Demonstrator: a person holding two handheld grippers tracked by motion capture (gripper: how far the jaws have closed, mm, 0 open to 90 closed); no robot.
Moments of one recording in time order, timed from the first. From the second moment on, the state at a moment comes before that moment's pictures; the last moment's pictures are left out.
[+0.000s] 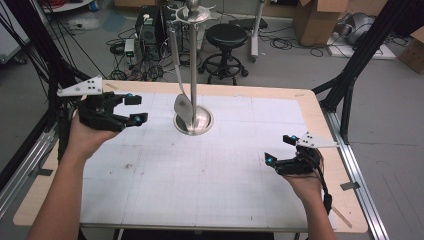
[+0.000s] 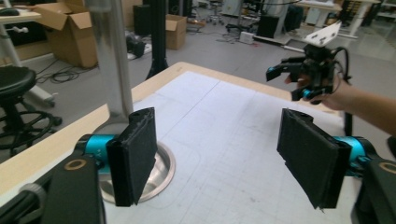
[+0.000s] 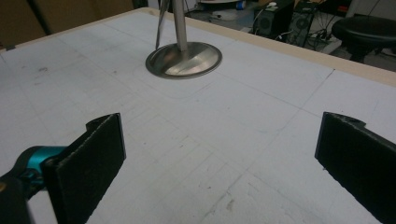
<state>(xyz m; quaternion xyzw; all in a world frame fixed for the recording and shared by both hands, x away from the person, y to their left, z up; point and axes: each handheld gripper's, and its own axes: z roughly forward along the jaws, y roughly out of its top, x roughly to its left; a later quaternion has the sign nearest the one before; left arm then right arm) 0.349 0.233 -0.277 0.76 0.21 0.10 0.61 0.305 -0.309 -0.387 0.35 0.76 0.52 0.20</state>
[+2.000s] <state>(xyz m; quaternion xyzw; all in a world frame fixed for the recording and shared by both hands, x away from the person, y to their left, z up) 0.312 0.268 -0.398 0.71 0.23 0.12 0.66 0.313 -0.311 -0.394 0.35 0.74 0.54 0.19</state>
